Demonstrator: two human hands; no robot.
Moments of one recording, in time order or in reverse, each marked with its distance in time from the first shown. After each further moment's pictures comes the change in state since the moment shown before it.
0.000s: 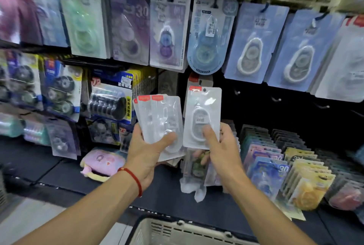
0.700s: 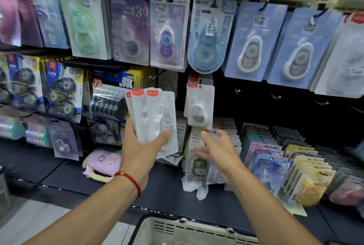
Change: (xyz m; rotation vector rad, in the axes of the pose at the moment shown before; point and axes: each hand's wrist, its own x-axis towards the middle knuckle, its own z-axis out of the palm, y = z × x) left_hand -0.004 0.004 -0.012 0.162 0.111 0.221; right_hand 0.016 0.012 0.003 0.047 -0.019 0.303
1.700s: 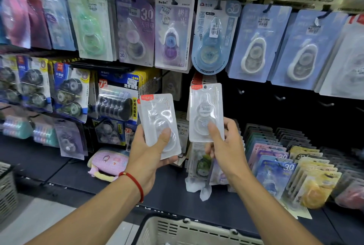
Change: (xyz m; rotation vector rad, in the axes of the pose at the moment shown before) left_hand -0.012 0.011 0.002 -0.098 -0.076 -0.239; right_hand -0.011 -0.004 -0.001 -0.012 0.016 -0.369
